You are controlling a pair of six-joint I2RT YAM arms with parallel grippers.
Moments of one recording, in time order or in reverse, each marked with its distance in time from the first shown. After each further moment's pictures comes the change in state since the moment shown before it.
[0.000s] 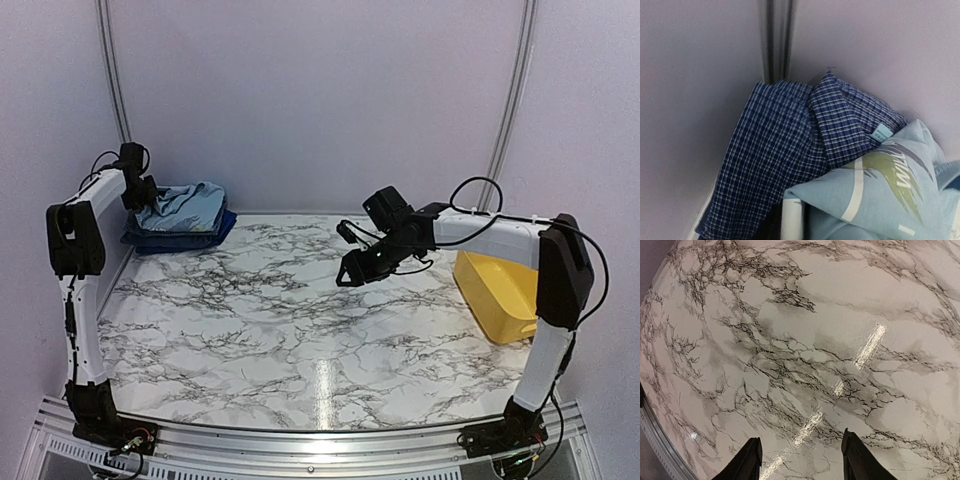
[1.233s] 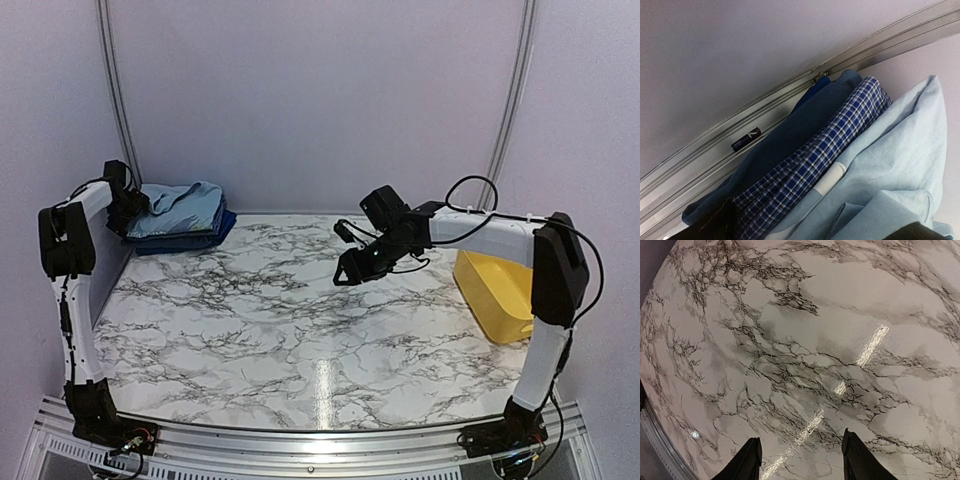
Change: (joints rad) left arm 0.127 0.027 -0.111 0.016 0.123 -0.526; right arm 0.000 0.034 0.035 -0.016 -0.012 0.010
